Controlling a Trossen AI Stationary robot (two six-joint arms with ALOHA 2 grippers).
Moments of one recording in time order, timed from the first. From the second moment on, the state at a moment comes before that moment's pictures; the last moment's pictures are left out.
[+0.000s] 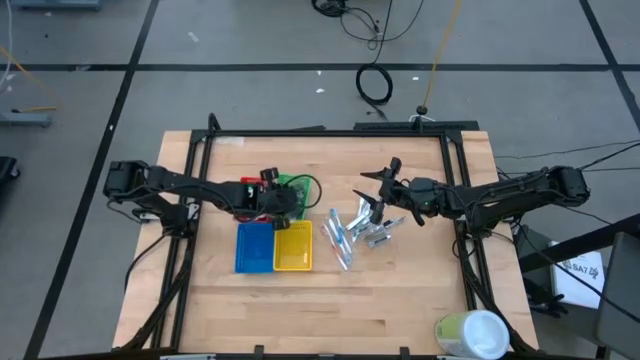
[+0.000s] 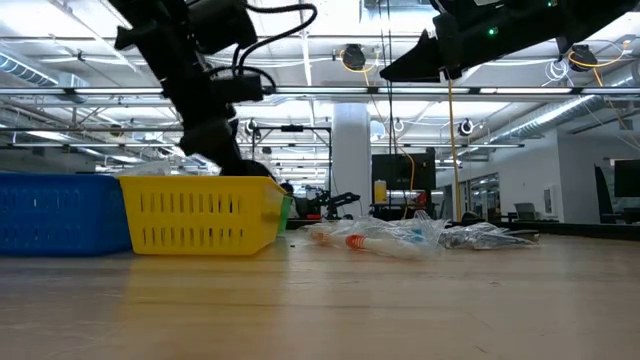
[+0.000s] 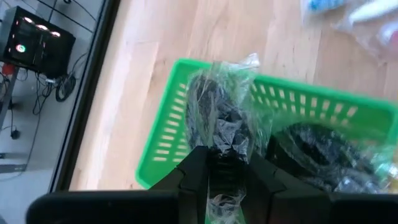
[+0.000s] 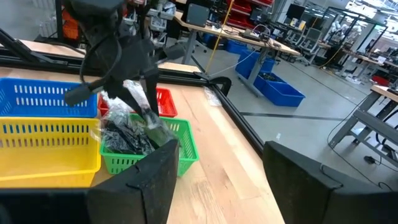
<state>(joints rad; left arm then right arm) 0.02 1.50 0.87 -0.38 -0.50 0.07 0.01 1.13 0.57 0.39 0.42 -0.20</state>
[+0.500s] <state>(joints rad) 0.02 1.49 0.95 -0.56 -0.50 -0.03 0.01 1.13 0.57 0.39 0.42 -0.20</state>
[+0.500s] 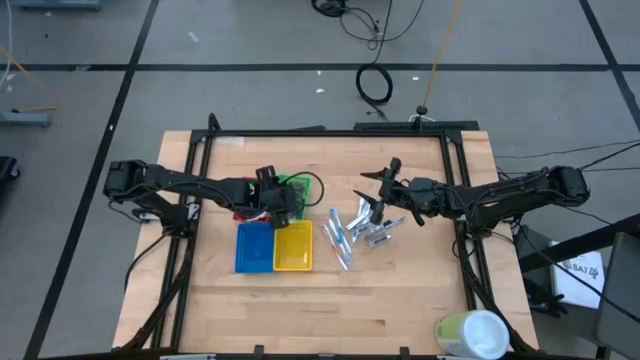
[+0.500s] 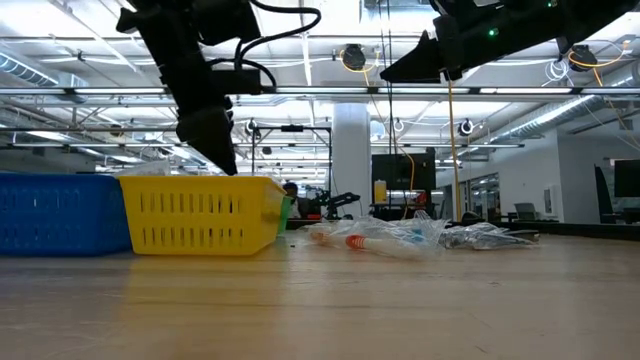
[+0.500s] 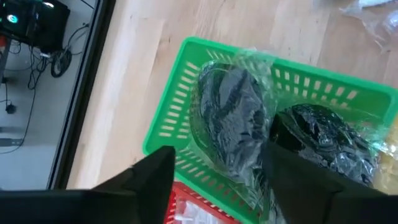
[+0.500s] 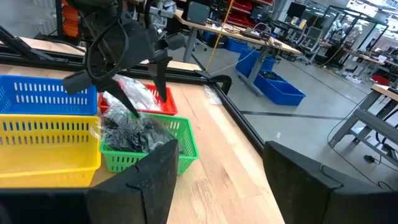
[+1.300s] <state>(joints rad) -0.12 0.73 0.73 -0.43 -0.30 0.04 0.01 1.14 0.57 0.34 0.41 -0.17</state>
